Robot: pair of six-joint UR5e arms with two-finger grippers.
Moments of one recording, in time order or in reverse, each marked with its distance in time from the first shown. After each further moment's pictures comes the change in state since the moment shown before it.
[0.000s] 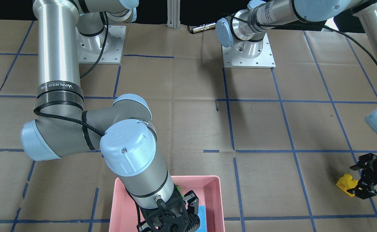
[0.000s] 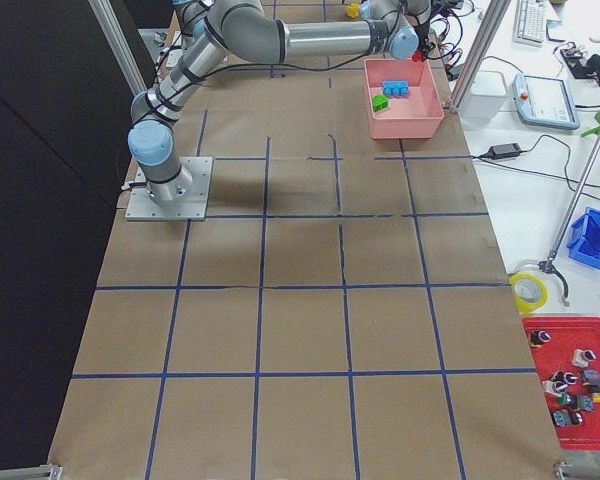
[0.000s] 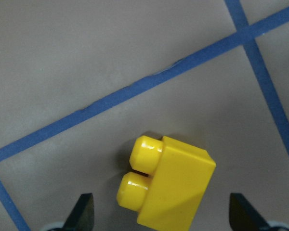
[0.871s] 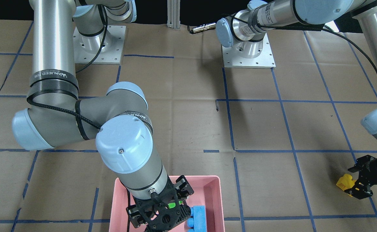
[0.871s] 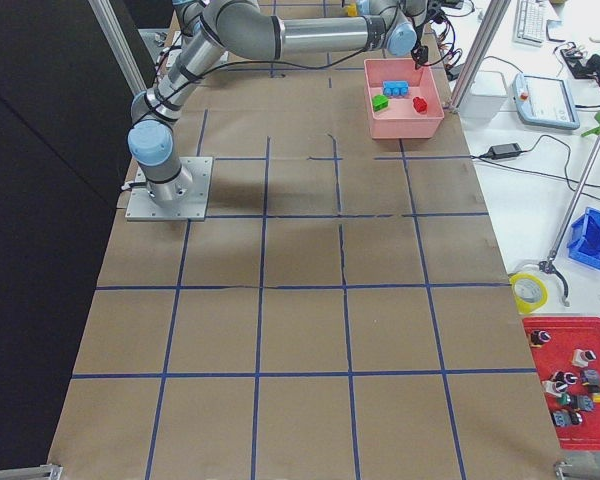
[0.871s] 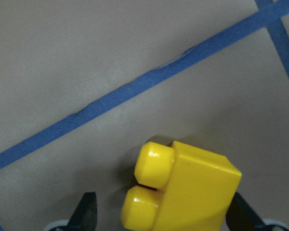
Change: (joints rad) left arm 0.003 -0.015 -0.007 0.033 0.000 0.035; right arm -0.012 -0.071 0.045 0.192 -0.058 -0.003
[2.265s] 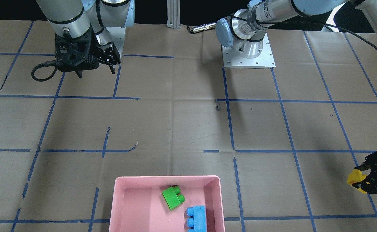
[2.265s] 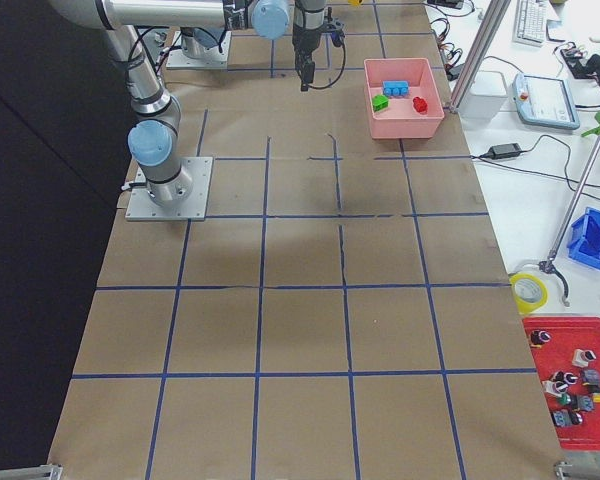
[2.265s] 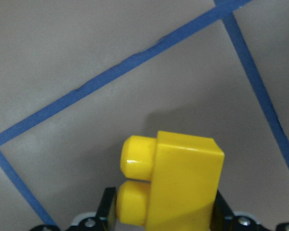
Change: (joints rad) left arm -0.008 0.070 0.141 -0.275 -0.052 0.019; right arm -0.189 -0.846 0.841 0.327 -0.110 0.139
